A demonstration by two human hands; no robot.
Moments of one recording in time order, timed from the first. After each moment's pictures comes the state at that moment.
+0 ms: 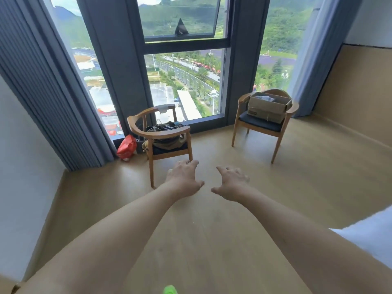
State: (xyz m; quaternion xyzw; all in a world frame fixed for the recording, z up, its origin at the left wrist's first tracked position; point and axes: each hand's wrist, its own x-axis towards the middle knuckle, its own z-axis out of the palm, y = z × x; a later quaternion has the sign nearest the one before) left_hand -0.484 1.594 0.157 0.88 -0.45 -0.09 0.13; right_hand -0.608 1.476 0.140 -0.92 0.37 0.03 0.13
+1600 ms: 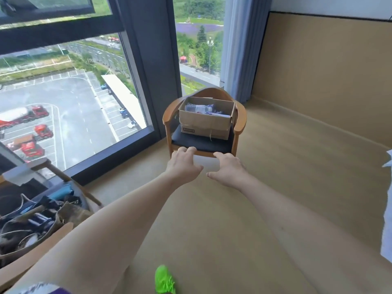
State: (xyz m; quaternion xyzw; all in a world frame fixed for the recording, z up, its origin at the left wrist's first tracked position) left_hand -0.243 0.717 0.101 0.79 -0.57 -0.15 0.15; right_hand -0.404 0.676 0.107 -0.80 0.55 -0.04 0.24
